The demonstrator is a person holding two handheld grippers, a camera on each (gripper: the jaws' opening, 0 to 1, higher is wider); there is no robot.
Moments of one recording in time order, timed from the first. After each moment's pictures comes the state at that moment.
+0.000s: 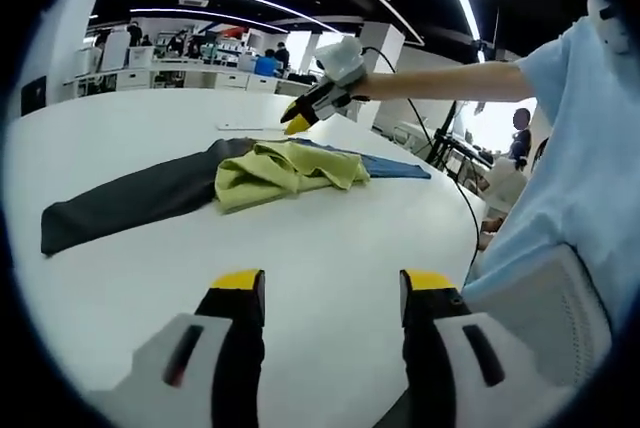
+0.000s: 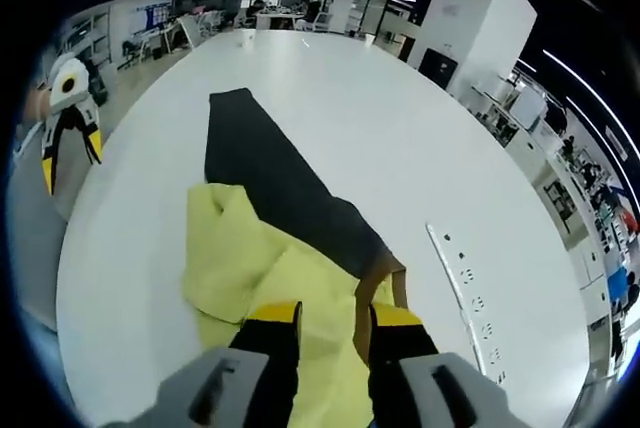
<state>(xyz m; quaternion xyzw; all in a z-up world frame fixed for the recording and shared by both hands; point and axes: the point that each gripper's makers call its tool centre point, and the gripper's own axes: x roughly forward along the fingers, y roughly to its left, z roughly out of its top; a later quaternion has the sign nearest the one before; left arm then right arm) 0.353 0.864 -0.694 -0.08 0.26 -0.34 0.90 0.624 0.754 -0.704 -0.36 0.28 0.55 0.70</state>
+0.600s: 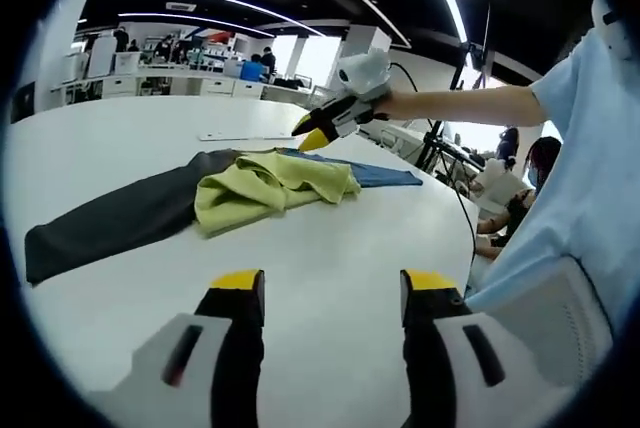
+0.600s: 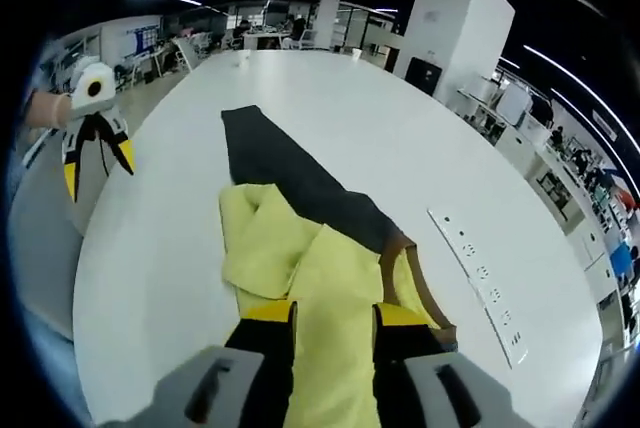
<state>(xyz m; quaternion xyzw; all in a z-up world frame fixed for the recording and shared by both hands) 0.380 0.841 -0.688 -0.08 0.24 -0.37 0.89 0.599 0.716 -0.690 -0.31 0.27 0.54 0.74</state>
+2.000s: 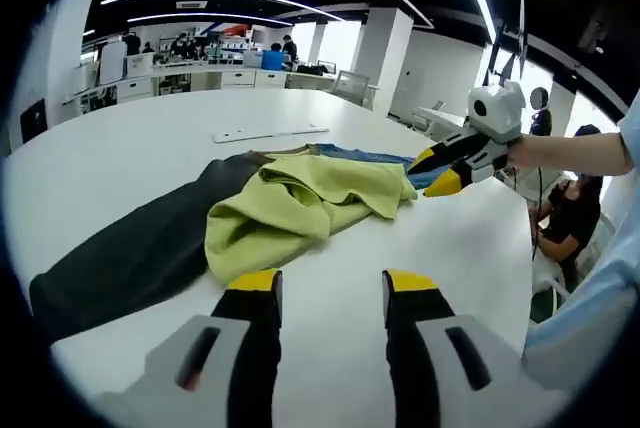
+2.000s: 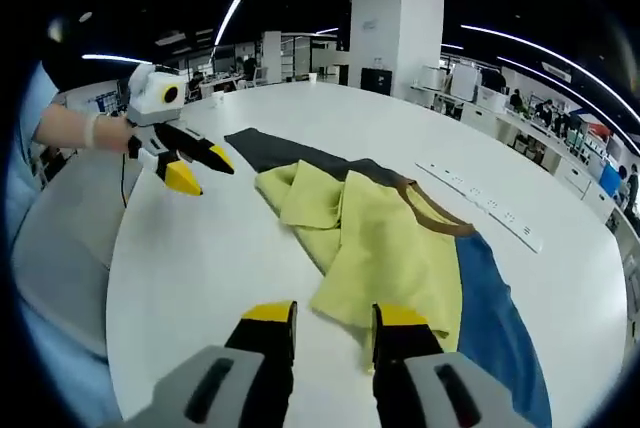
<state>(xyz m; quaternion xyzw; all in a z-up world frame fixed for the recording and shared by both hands) 0.479 0.821 -0.714 -0.01 0.27 -0.30 0.92 0.512 0.654 -0.726 -0.21 0.28 0.50 0.79</state>
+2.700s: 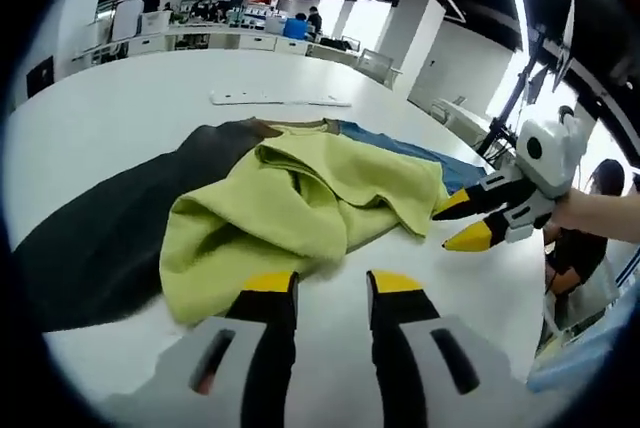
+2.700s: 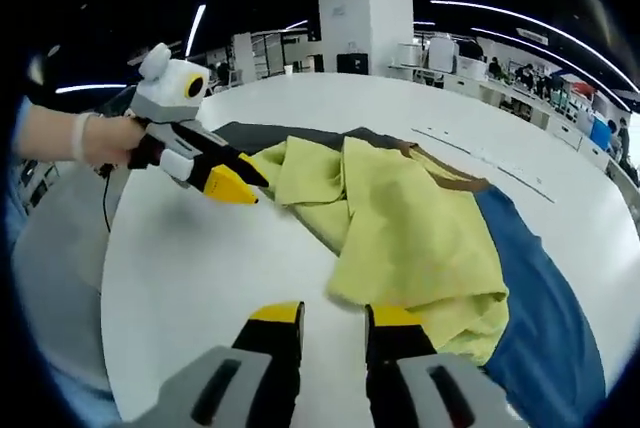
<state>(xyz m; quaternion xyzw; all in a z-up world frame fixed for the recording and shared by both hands) 0.520 0.794 -0.751 -0.08 0.35 -0.27 0.89 0.511 0.661 -0.760 -0.13 0.34 0.46 0.81</state>
